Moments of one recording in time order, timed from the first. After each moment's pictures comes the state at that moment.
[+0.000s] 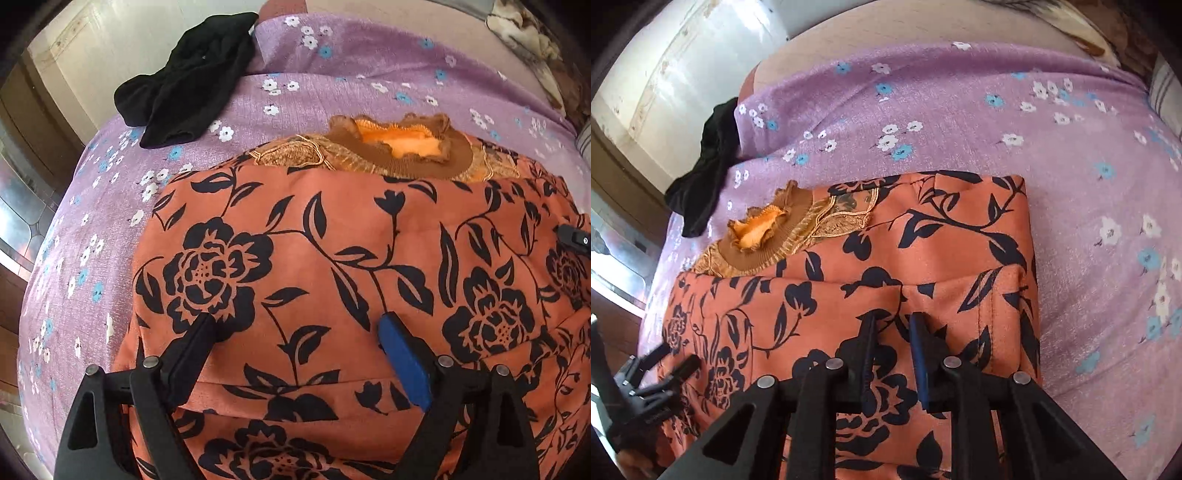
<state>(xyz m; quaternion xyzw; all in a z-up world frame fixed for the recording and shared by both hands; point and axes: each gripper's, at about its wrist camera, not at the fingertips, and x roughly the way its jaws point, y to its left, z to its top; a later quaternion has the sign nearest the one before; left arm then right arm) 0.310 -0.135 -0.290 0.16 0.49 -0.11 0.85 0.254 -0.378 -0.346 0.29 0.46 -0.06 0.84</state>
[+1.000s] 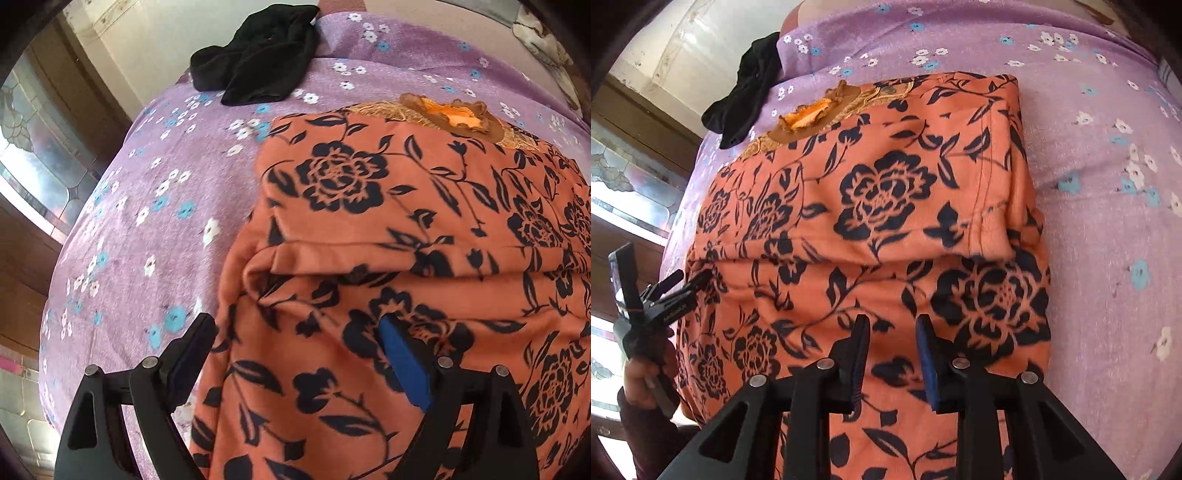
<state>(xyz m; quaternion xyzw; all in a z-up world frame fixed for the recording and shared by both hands) 0.258 -0.041 -0.282 0.17 0.50 -0.04 0.85 0.139 -0.329 -0.347 0.26 0.56 0.04 0.78</state>
